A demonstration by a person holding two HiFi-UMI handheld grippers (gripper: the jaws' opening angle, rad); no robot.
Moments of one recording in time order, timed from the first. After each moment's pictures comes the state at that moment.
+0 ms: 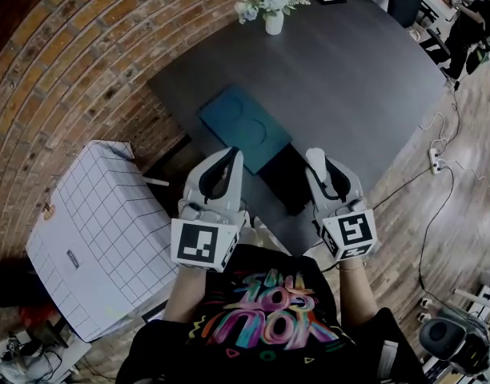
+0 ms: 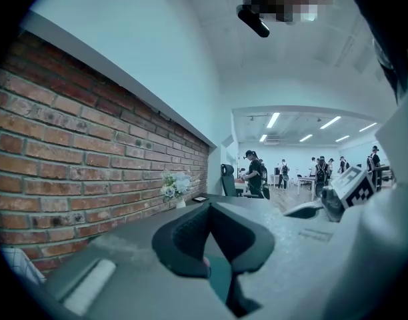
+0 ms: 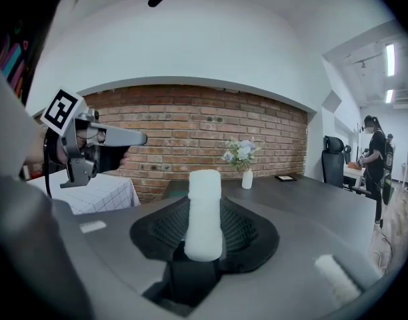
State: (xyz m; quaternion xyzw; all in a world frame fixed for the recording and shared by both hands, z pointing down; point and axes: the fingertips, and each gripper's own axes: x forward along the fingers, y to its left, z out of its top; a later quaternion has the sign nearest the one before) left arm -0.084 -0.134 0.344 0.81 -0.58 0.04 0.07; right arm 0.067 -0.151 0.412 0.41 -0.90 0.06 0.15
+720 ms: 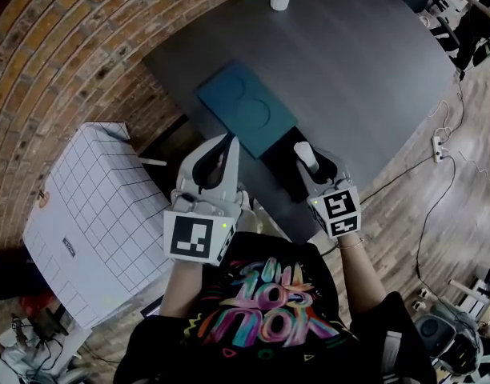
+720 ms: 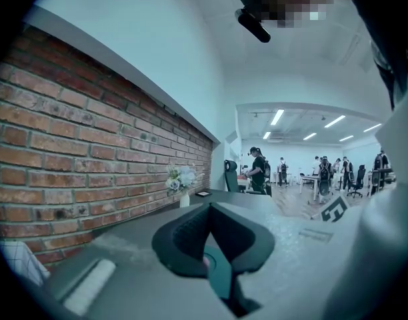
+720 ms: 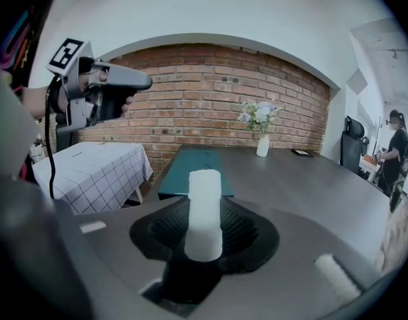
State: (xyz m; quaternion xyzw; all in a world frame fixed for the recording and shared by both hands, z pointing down) left arm -0.098 -0.135 0.365 0.80 -0.59 0.04 0.08; right arm 0.050 -0.150 0.518 0.35 -0.90 0.08 0.27
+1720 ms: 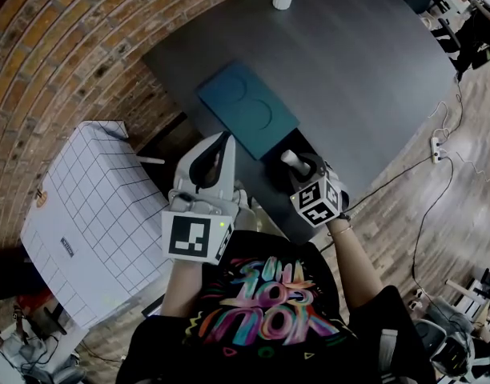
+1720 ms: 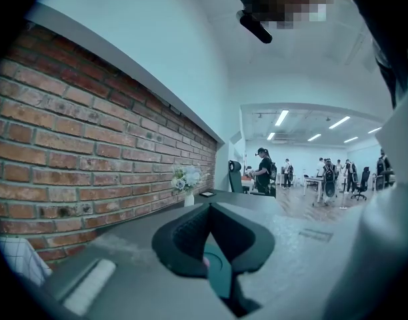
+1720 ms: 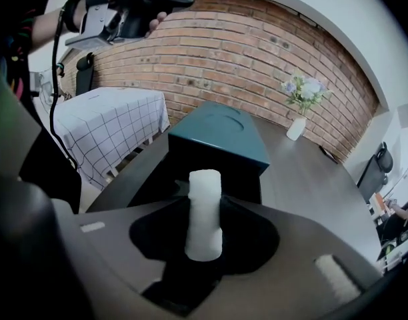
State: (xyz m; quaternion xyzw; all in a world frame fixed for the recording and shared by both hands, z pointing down) left arm -0.112 -0.143 0.369 0.80 -0.60 0.04 0.08; right arm 0.035 -0.139 0.611 0.25 -0.86 0.02 0.45
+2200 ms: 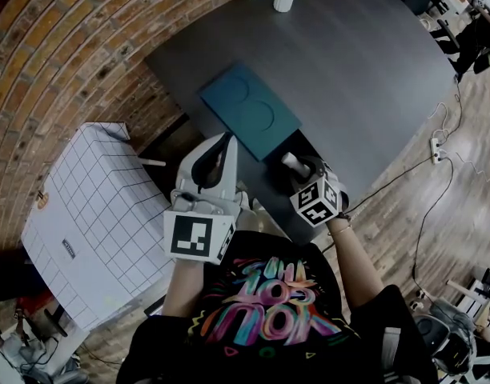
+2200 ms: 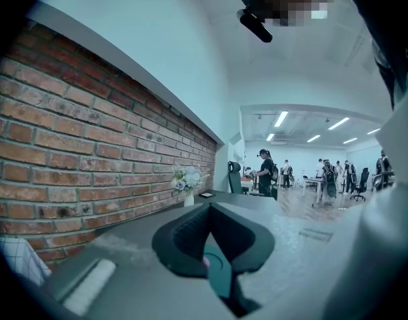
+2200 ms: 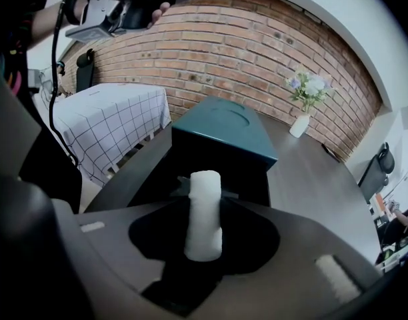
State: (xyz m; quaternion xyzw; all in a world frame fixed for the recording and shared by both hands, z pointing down) left arm -0.115 -0.141 0.367 0.80 -0.59 0.04 0.07; right arm 0.034 -0.134 0.621 0.24 -0.85 0.02 0.47
